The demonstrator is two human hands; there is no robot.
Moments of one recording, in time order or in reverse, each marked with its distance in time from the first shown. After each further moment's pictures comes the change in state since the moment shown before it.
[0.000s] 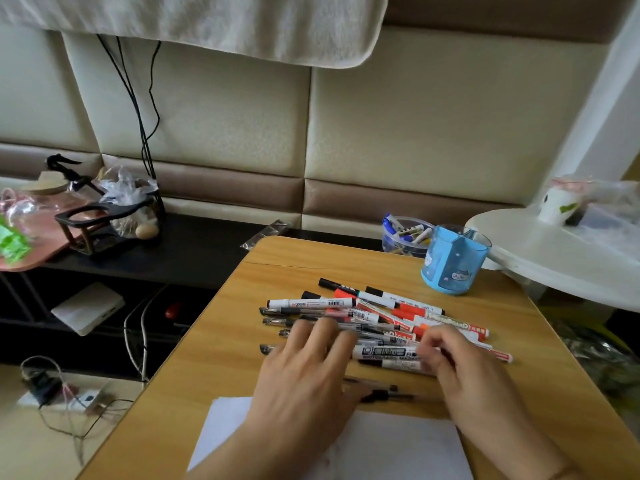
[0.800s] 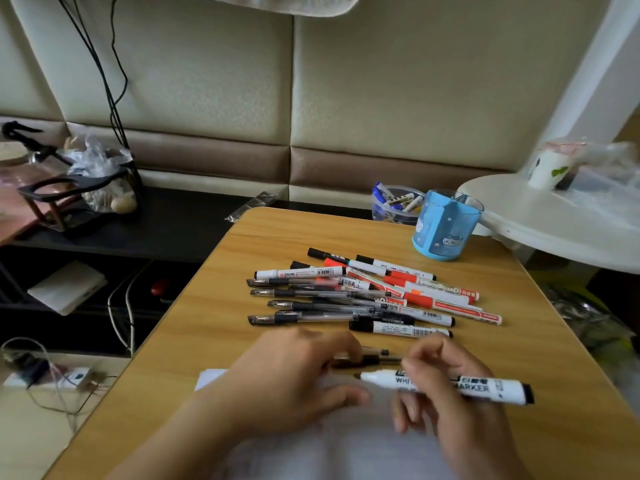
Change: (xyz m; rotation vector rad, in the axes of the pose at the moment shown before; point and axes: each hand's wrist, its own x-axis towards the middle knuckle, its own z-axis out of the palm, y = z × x) left_hand -0.007 -0.025 0.001 -0.376 -0.220 0.269; right_hand -0.047 -0.042 0.014 1.065 -0.044 0.234
